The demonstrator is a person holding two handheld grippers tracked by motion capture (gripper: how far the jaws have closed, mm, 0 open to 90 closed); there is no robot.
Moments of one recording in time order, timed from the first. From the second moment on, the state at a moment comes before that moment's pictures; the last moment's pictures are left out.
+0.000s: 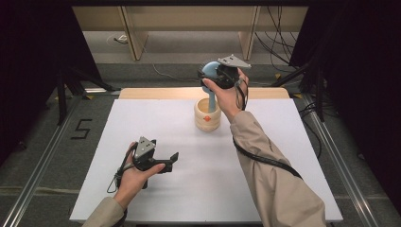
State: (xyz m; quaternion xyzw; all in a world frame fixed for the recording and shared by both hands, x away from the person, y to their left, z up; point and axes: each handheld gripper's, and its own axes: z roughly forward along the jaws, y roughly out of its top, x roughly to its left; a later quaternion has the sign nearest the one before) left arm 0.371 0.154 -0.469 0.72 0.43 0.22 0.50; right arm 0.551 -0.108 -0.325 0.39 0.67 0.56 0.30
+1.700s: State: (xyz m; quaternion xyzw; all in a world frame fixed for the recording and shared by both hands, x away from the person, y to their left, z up) left arm 0.371 0.154 -0.469 0.72 0.43 0.22 0.50; right arm 0.553 -0.106 -0.343 0.39 0.69 0.54 0.29
